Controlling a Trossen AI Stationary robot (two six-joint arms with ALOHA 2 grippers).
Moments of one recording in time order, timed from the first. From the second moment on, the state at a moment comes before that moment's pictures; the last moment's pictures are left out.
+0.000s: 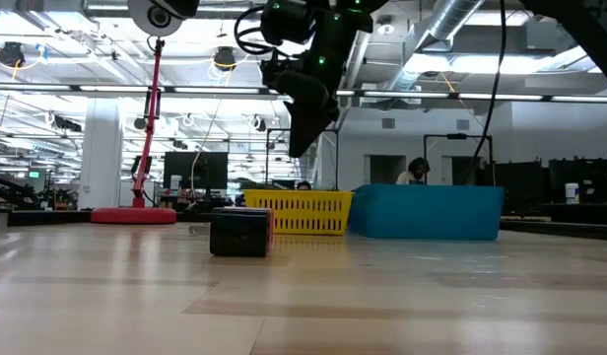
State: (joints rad) left arm -0.26 0.95 0.70 0.07 -0.04 0.05; right arm -0.13 2.12 1.88 -0.96 0.14 -0.05
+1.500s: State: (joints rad) left arm -0.26 0.95 0.70 0.02 -0.29 0.01; right arm 0.05 1.40 1.93 -1.20 0.13 -0.24
